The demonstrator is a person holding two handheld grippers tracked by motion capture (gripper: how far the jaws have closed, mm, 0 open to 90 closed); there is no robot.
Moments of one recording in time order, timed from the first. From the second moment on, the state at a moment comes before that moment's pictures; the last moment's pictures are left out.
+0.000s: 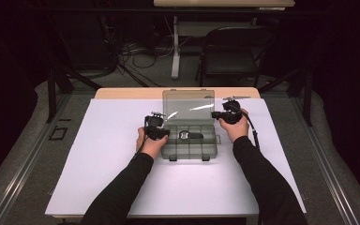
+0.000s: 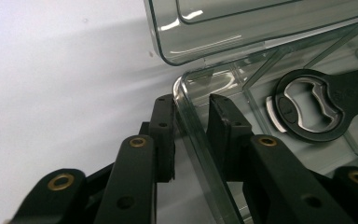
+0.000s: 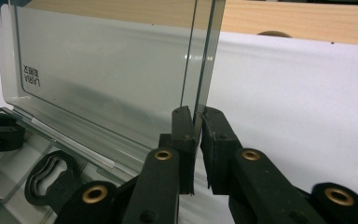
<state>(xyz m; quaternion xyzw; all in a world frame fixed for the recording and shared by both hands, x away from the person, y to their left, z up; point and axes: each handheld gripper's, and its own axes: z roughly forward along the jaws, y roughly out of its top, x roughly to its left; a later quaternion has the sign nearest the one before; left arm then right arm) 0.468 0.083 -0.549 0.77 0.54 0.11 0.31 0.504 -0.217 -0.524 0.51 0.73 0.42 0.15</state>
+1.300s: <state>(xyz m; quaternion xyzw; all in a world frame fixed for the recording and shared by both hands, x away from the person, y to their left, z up) 0.505 0.123 -0.466 0.76 0.49 0.14 0.41 0.497 -0.213 -0.525 0.50 0.73 0.43 0.18</state>
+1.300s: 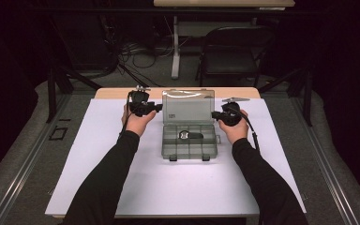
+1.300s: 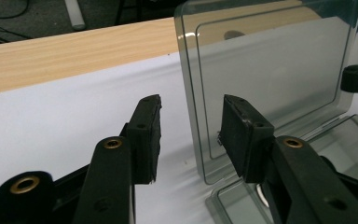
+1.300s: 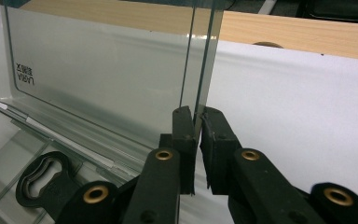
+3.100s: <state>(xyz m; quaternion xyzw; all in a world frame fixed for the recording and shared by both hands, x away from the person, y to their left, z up) 0.534 0.098 -0.465 0.73 0.56 0.12 0.36 0.496 -0.214 -0.528 0.50 0.73 0.44 0.18</state>
